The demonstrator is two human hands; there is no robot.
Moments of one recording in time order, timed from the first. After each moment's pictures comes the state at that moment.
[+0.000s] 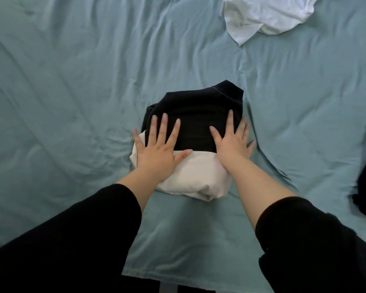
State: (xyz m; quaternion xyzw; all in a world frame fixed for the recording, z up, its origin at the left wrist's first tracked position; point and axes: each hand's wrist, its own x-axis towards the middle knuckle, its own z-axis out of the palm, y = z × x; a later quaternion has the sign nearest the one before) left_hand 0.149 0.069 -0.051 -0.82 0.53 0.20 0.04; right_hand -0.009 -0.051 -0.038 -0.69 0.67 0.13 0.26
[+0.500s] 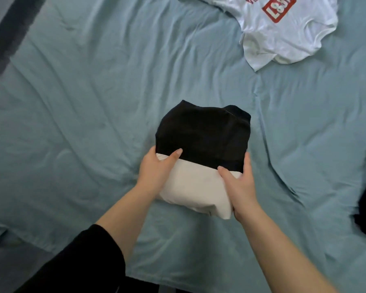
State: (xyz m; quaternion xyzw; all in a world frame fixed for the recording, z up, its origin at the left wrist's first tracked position) left_hand 0.191 0.101 0.005 -0.81 0.11 0.43 -0.39; right_hand 0.006 0.030 0.027 -0.50 0.64 -0.19 0.55
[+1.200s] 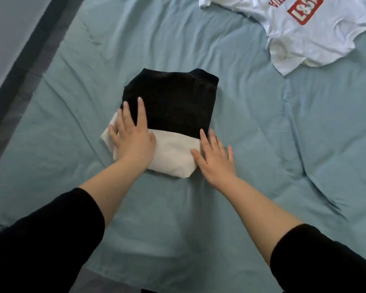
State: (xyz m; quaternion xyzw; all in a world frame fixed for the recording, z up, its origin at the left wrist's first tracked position) left_hand 0.316 0.085 0.012 -0.92 0.36 0.12 -0.06; right_hand 0.126 0.010 -0.037 -0.82 0.47 0.10 0.31
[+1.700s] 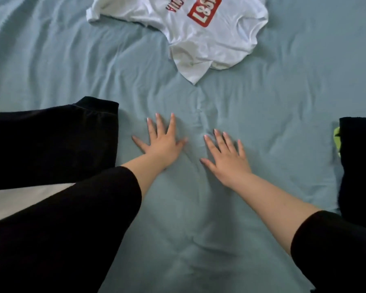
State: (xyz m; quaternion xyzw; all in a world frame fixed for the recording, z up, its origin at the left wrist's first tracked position) left_hand 0.135 -0.138 -0.059 -0.80 0.50 0.34 0.00; right_hand -0.060 -0.158 -0.058 -0.83 0.52 0.18 0.13
